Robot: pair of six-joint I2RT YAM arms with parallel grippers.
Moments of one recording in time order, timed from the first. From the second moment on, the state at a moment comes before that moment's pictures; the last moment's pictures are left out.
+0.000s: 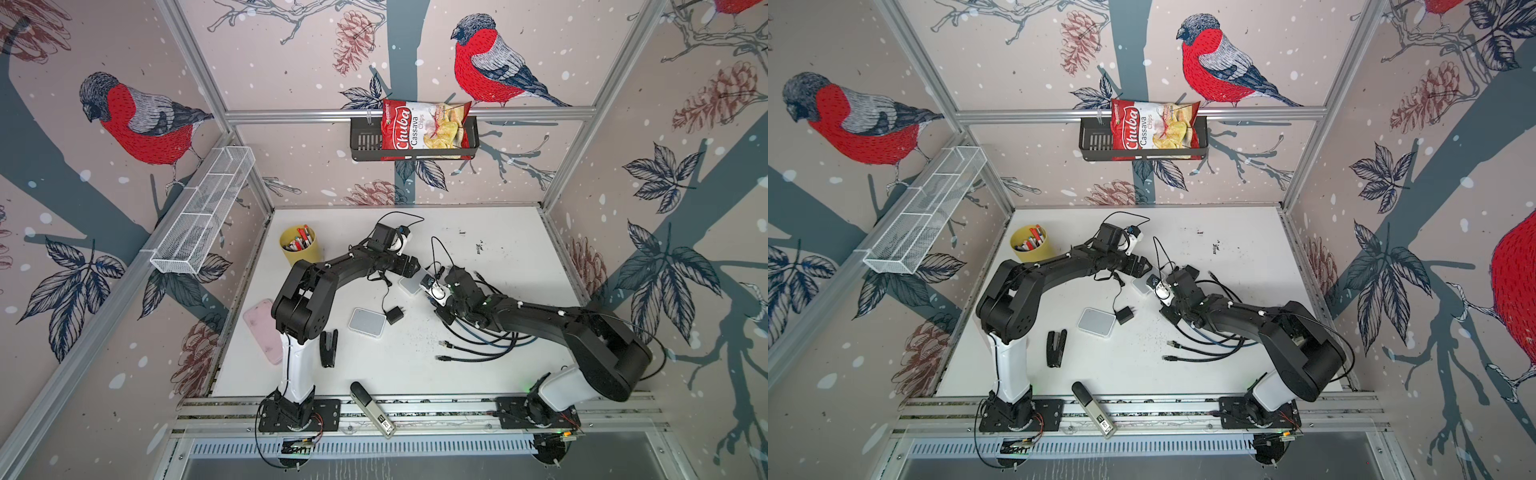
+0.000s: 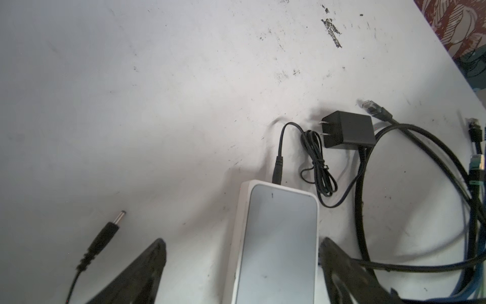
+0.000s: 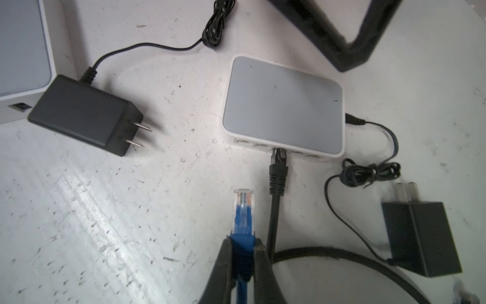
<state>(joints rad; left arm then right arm) -0.50 2.01 1.35 -0.19 0.37 -0.12 0.75 1.55 0.71 -0.01 -0.03 -0.31</state>
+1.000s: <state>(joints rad) -0.57 2.09 1.38 -0.18 0.35 -0.30 0.77 1.74 0.88 -0.08 0.00 -0.31</state>
